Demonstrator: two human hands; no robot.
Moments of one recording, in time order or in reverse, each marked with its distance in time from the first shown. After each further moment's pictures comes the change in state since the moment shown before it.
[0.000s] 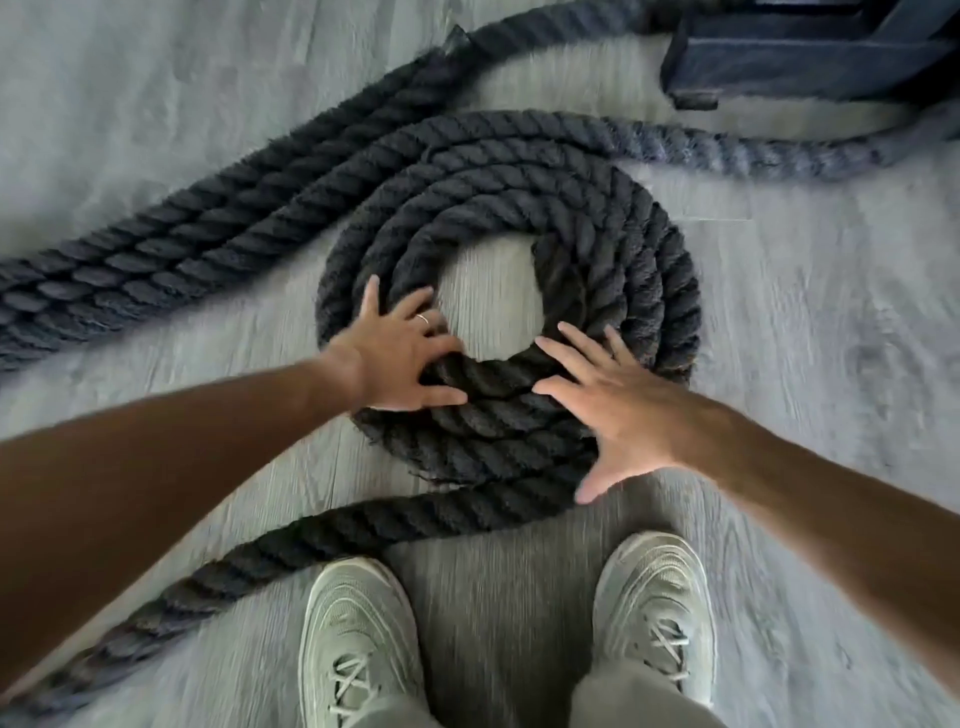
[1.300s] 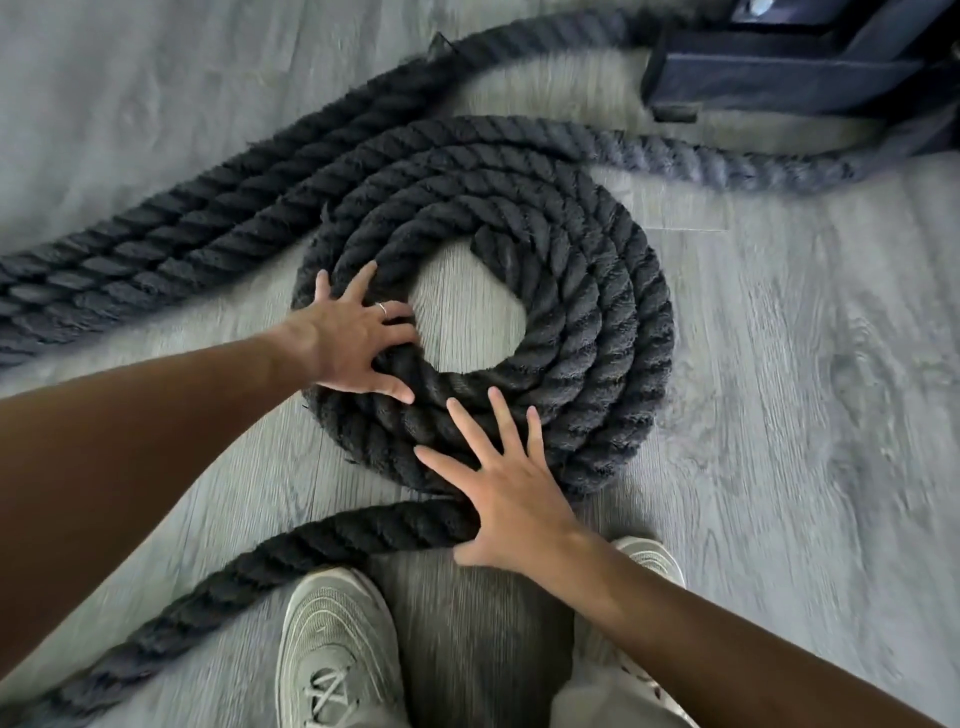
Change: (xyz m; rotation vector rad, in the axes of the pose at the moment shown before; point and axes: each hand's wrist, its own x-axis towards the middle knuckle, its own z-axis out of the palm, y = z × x) left_hand 0.009 -0.039 0.003 0.066 -0.140 -0.024; right_hand 0.016 -0.115 0.044 0.163 0.223 0.105
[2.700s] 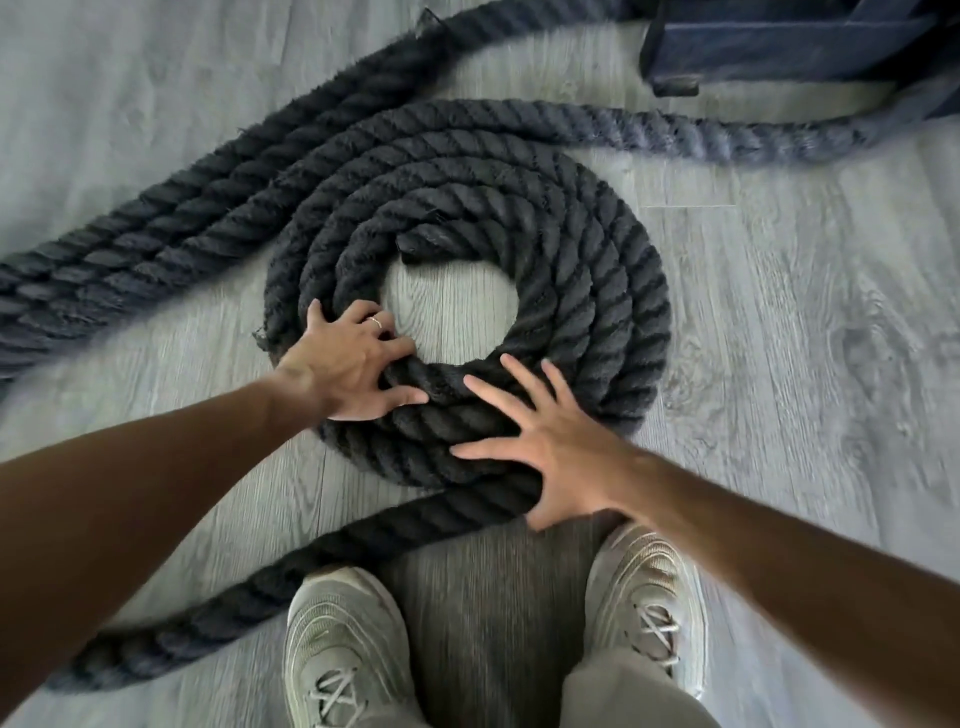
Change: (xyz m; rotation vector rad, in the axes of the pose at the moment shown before) left_hand -0.029 0.032 0.006 -0.089 0.103 -0.097; right_hand 0.008 0.074 -0.009 -0.097 -0.008 -0.278
